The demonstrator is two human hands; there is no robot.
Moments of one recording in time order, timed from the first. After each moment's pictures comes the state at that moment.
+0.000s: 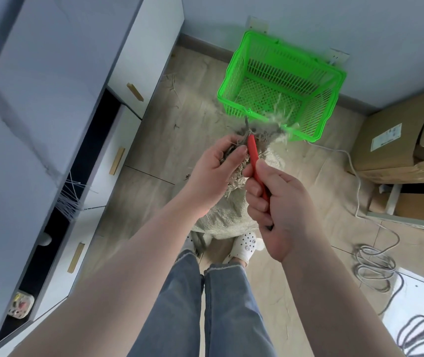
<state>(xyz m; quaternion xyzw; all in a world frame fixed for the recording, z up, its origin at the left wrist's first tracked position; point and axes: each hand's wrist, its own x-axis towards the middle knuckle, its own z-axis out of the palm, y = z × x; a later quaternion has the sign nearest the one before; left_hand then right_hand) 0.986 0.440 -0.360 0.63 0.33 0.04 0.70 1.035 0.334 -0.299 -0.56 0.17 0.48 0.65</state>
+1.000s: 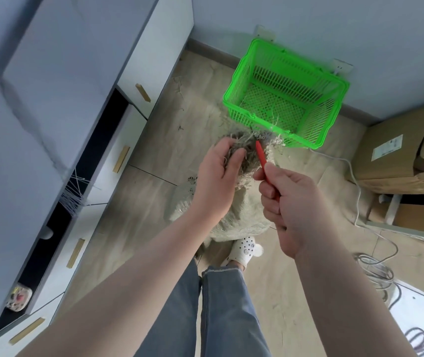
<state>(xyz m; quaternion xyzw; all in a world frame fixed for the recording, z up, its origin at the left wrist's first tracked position) 0.980 0.423 -0.359 0.71 0.36 0.15 0.59 1.042 0.328 -0.296 -0.65 0.13 0.47 0.58</state>
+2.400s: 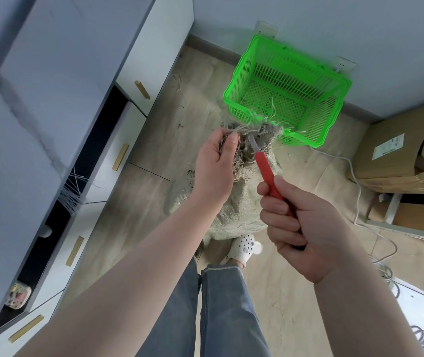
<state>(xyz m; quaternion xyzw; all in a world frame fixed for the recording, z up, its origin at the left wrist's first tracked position) 0.994 0.431 -0.353 0.62 0.45 0.16 0.62 1.046 0.309 -0.281 -0.47 0.25 0.59 0.61</state>
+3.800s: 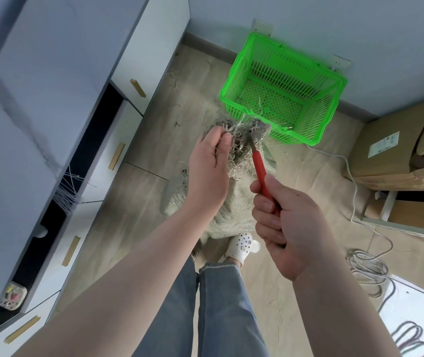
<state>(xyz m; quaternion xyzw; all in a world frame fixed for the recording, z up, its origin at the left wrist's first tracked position) 0.988 0.428 -0.362 0.72 0.41 0.19 0.53 1.031 0.315 -0.287 -0.55 0.23 0.52 0.61</state>
